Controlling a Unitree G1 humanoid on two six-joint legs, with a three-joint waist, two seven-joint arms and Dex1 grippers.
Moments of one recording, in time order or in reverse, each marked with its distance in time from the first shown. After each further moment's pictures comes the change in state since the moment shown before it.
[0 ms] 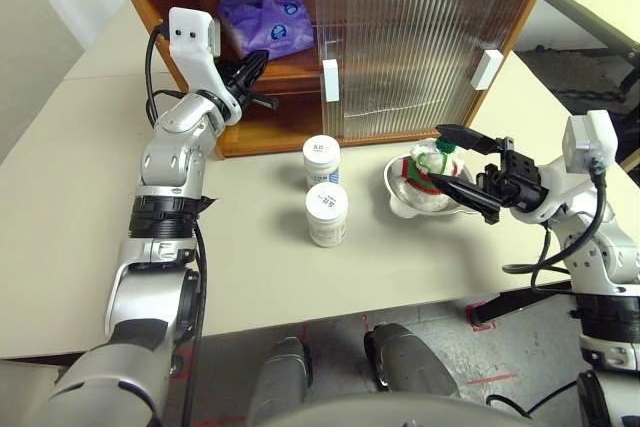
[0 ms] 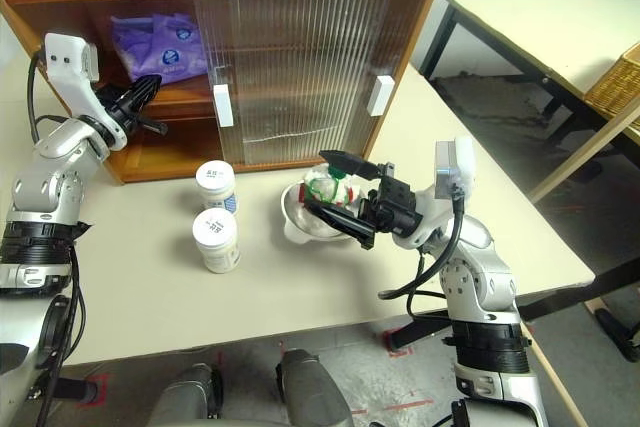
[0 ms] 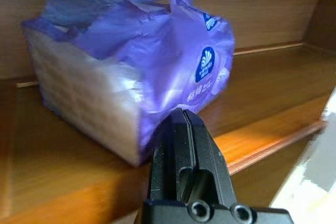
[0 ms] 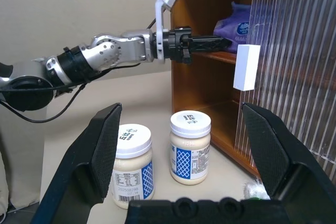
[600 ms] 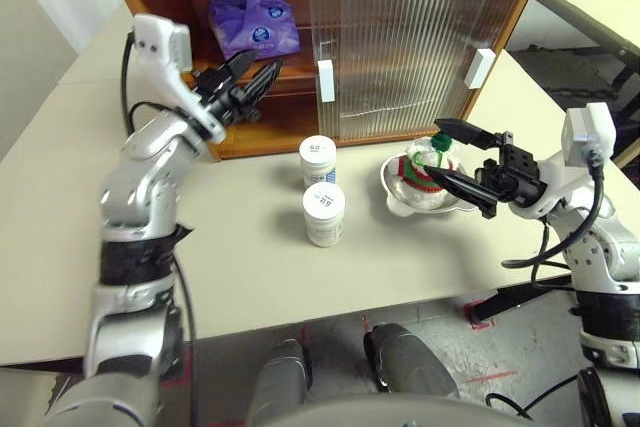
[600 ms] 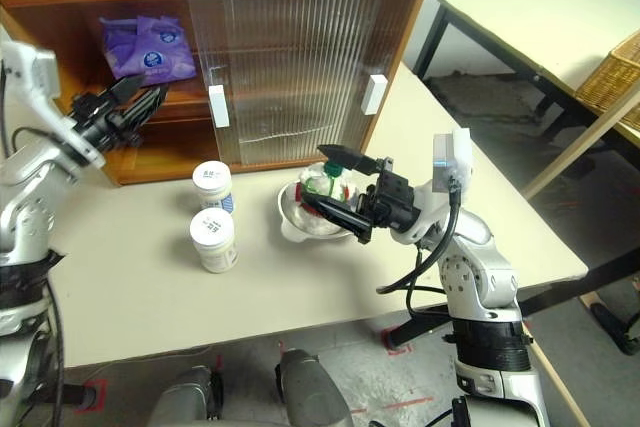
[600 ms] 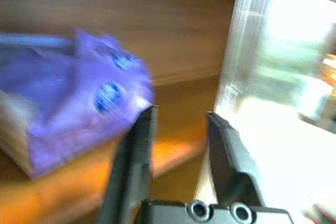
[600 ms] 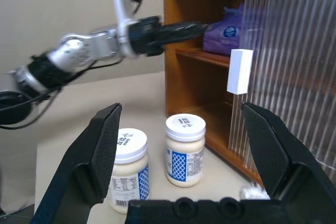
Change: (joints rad) left arm 0.306 0.097 0.118 -0.459 -0.251 0.179 -0.192; right arm -0.023 -0.008 0.005 -0.025 0.004 0.032 -0.043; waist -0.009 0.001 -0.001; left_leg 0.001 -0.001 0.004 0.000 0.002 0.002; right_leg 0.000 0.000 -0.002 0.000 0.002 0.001
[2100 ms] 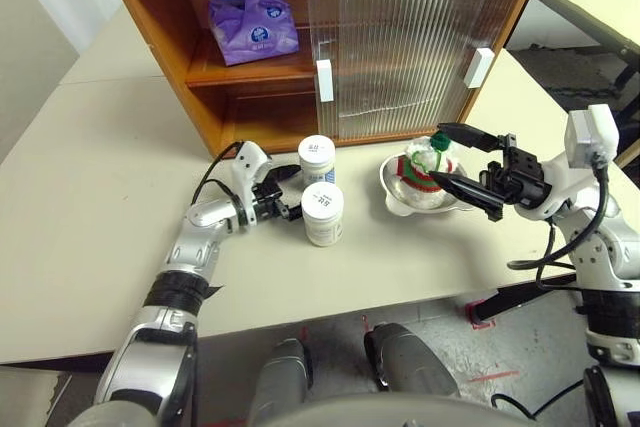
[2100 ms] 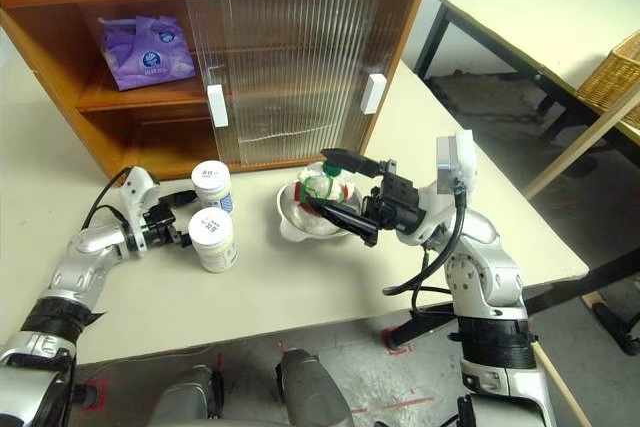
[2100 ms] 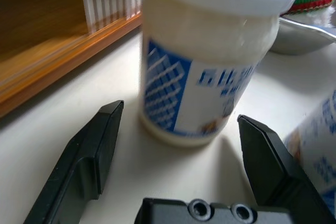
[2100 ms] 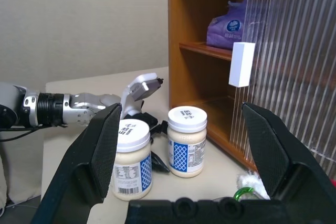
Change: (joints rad) left arm 0.038 -0.138 -0.278 0.670 0.315 -0.573 -0.382; right arm -0.004 -0.024 -0.003 0.040 -0.002 -0.011 0.048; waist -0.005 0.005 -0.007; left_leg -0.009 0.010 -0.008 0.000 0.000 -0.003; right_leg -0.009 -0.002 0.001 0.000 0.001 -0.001
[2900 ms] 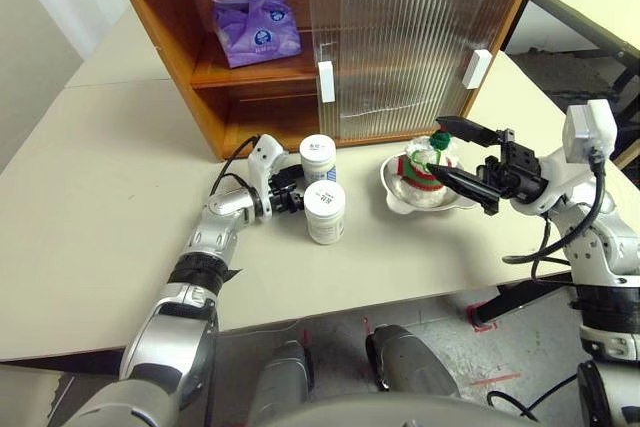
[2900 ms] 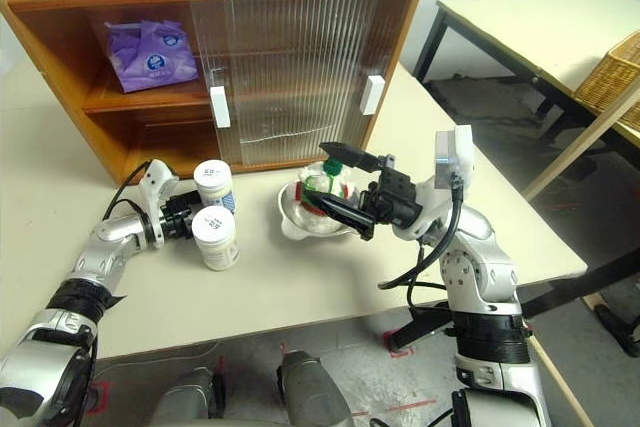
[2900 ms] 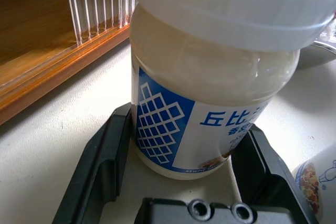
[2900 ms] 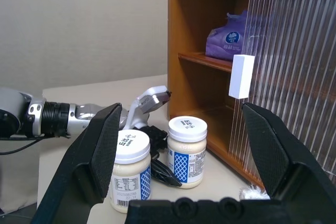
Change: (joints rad) left arm -0.080 -0.062 0.007 0.152 0.017 -0.018 0.011; right arm -0.015 0.024 0.004 -0.001 -0.003 -0.006 -0.023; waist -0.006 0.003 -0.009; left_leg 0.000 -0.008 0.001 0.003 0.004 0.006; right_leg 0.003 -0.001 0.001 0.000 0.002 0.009
